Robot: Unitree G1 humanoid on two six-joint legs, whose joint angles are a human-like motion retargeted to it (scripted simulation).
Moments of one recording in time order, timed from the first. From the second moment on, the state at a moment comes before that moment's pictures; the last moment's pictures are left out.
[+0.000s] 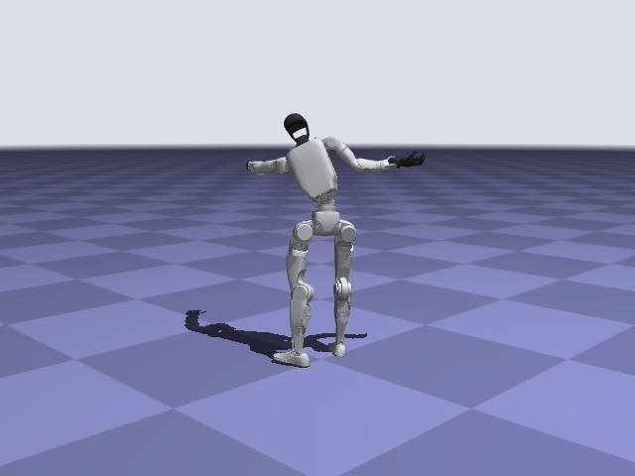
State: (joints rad) left arm 1.15 2.25 1.48 0.90 0.02 -0.20 0.10; right arm -0.13 -0.39 -0.75 0.49 1.54 -0.64 -0.43; waist -0.40 -0.48 0.27; left_leg 0.23 0.19 0.83 -0.03 -0.09 -0.24; right_leg -0.06 0.00 -0.03 -0.03 0.11 0.26
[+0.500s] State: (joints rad) left arm 1.15 2.25 1.65 0.74 -0.15 -0.26 0.02; right arm -2.11 -0.87 0.43 0.33 0.25 -0.24 -0.85; waist -0.29 -0.49 0.24; left_leg 0.13 0.22 0.73 -0.03 -0.08 -0.23; right_leg -0.11 0.00 -0.11 -0.03 0.14 0.26
